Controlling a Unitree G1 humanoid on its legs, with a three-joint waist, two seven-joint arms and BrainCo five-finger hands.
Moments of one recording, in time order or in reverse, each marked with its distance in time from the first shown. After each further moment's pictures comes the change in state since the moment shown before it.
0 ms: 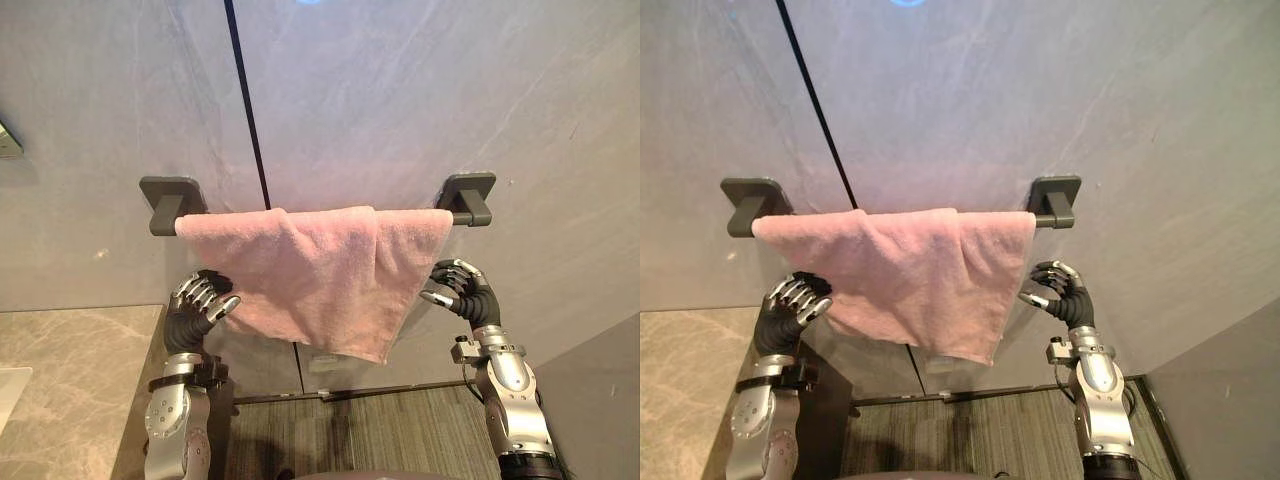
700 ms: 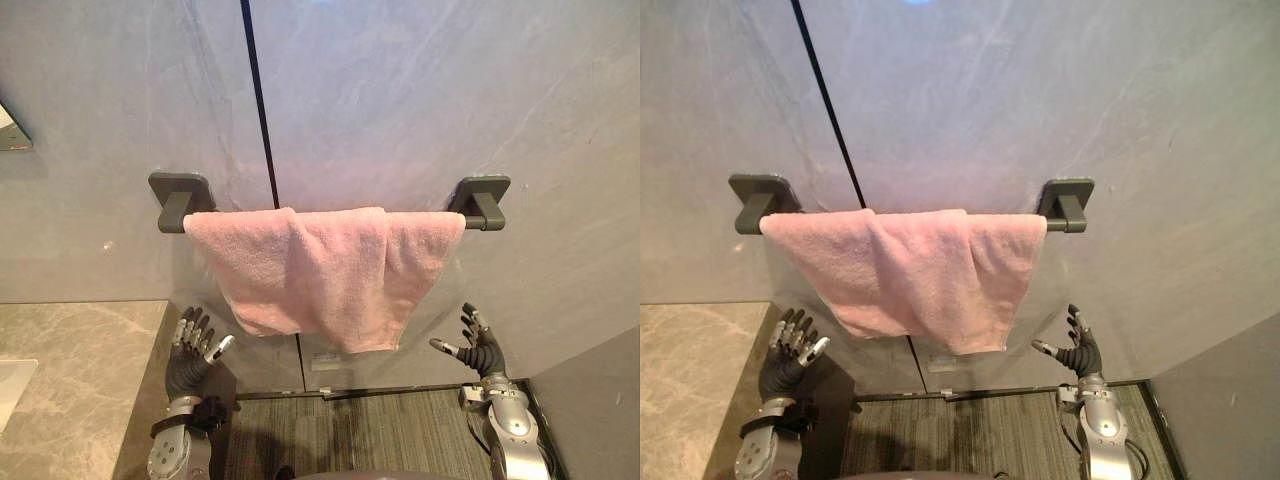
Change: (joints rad) left arm 0.113 -0.054 0.030 0.222 -0.022 0.026 -0.006; right arm 0.121 0.054 -0.052 0.233 -0.160 0.012 -0.039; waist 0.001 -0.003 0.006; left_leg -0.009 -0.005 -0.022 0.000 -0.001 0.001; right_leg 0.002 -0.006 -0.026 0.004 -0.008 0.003
